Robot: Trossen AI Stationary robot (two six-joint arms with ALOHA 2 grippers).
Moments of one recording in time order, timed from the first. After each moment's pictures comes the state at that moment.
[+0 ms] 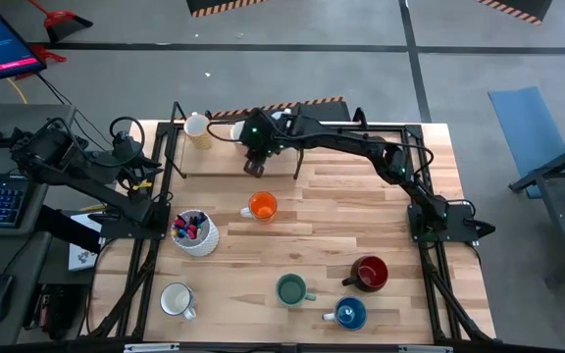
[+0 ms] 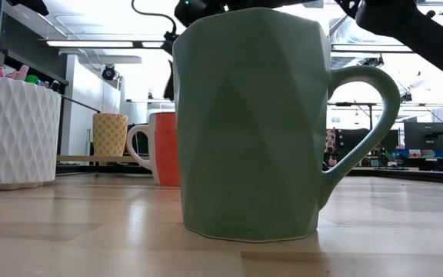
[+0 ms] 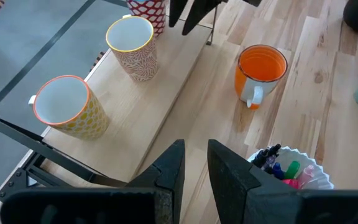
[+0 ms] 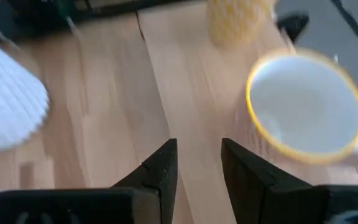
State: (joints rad) left arm -0.32 0.65 1.29 -1.57 -0.57 -0.55; right arm -0.28 2.32 2.31 -0.81 -0.01 -0.03
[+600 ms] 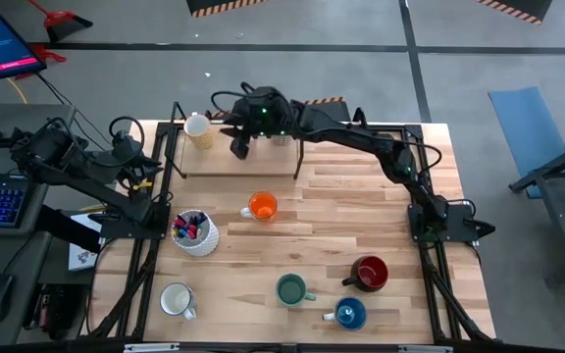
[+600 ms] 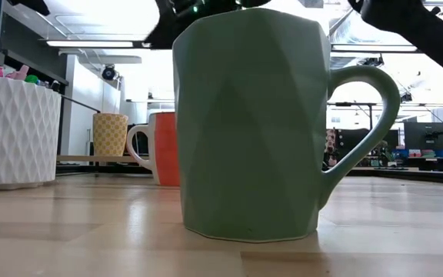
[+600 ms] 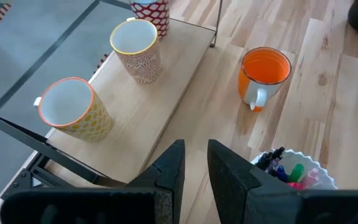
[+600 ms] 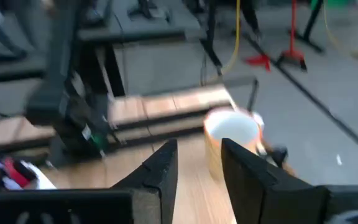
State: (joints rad) left arm -0.32 0.65 1.29 -1.57 -0.59 -0.55; right arm -0.29 2.27 2.36 -0.45 -0.07 -0.02
